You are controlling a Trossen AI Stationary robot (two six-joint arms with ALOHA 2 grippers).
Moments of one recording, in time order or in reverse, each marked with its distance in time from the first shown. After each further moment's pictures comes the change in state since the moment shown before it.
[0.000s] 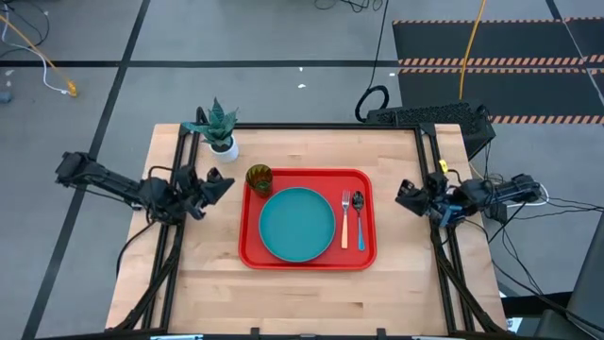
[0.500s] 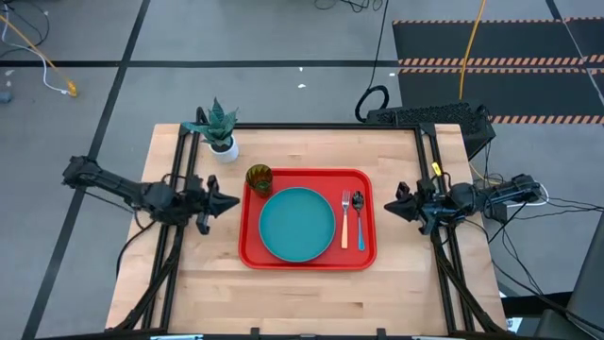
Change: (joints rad) left arm -0.035 -0.278 0.001 -0.702 0.069 0.064; right arm -0.001 0.001 0.000 -0.231 0.013 -0.108
